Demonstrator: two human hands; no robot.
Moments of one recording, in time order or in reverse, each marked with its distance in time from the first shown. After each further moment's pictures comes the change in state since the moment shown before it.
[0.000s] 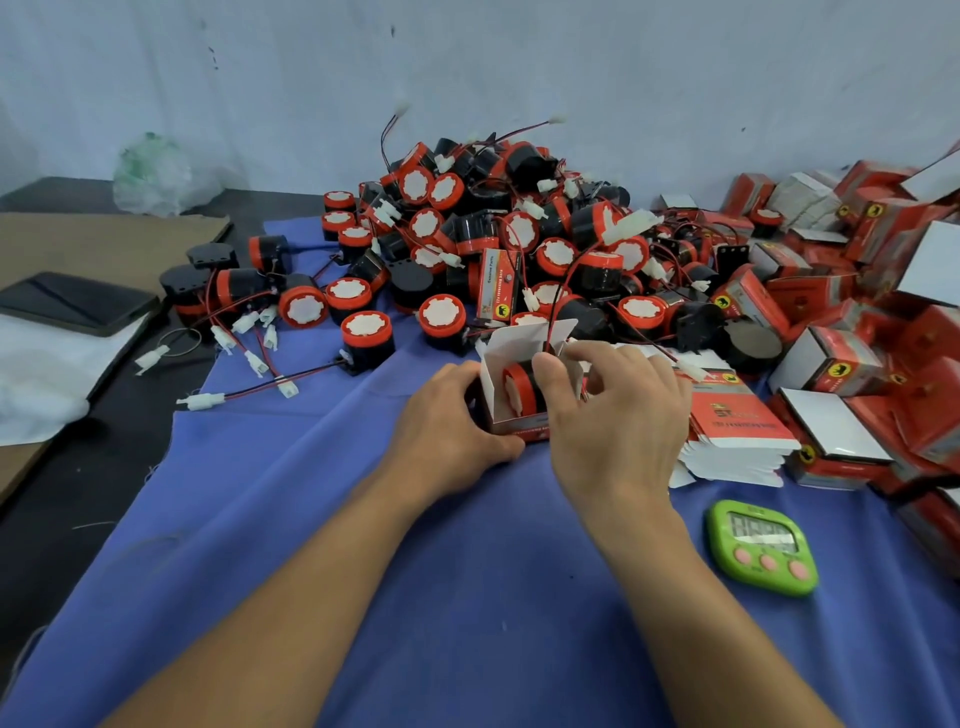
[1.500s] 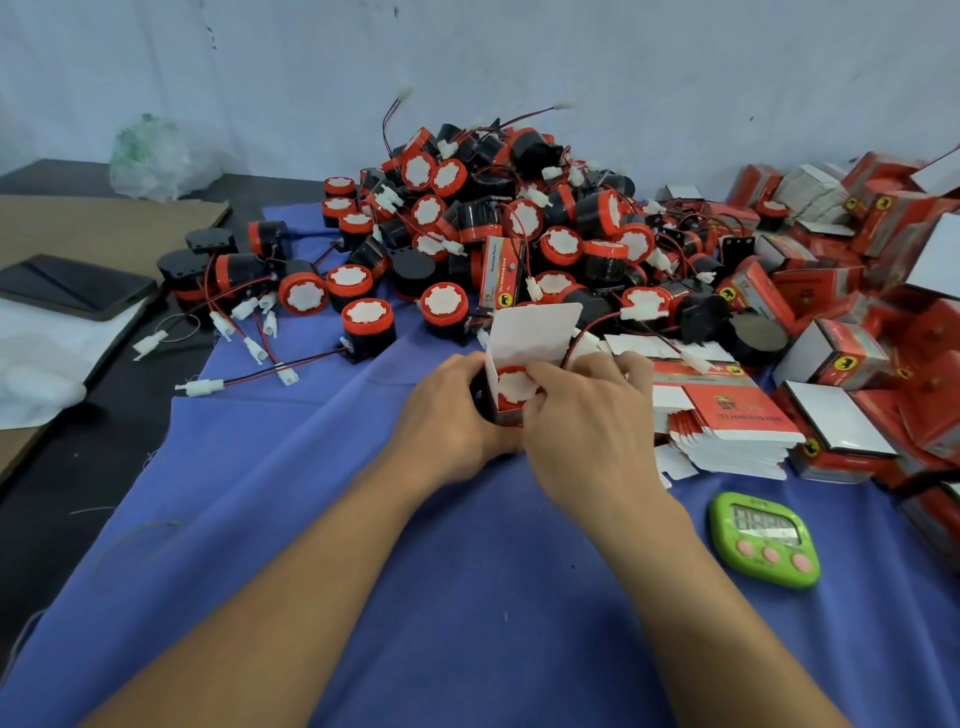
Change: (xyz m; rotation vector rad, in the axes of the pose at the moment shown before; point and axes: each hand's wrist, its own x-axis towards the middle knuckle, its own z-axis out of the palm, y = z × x) left_hand 0.001 0.000 0.001 -0.016 -0.011 0.025; right_hand -0.005 0.010 0.011 -0.354 -0.206 -0.396
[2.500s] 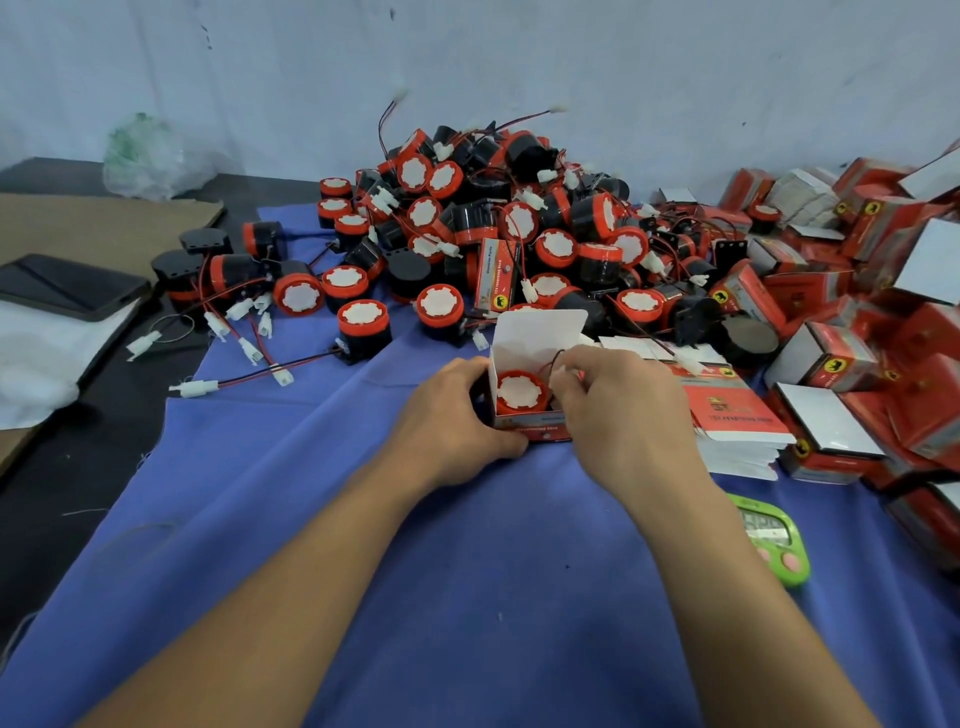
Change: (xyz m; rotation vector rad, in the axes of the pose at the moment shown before) left_hand 0.001 0.002 -0.001 -0.006 -0.086 -0.010; right_hand 0.017 0.017 -0.037 0.264 -0.333 0.286
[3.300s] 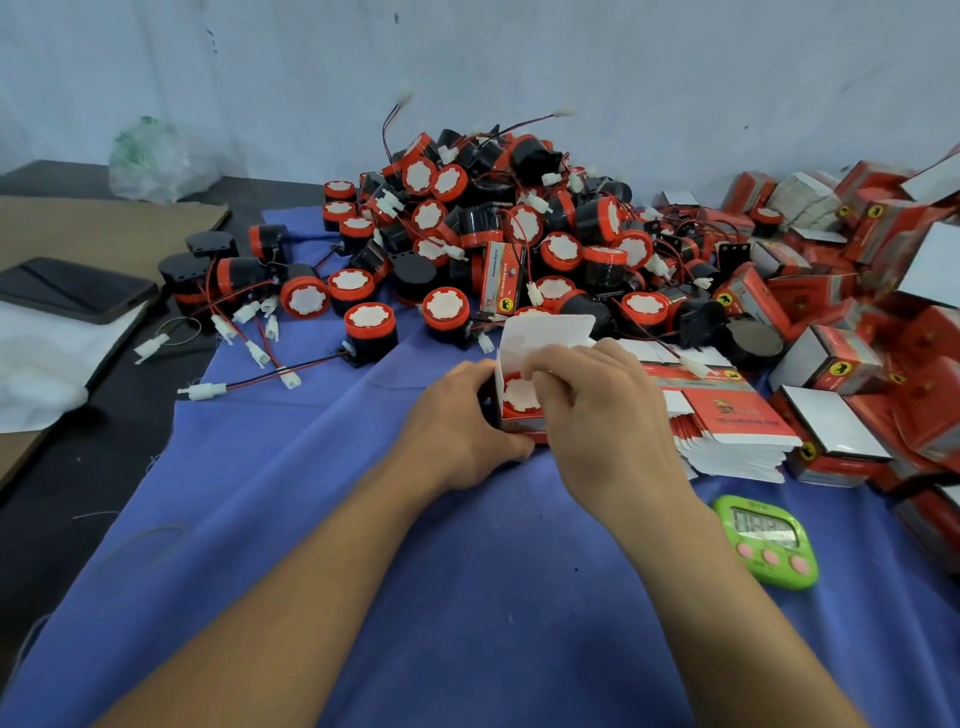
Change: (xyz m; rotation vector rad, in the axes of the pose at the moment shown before) left_hand 0.001 -0.001 0.001 0.032 0.006 0.030; right_hand -0.011 -0.012 0.013 0.166 0.209 -0.288
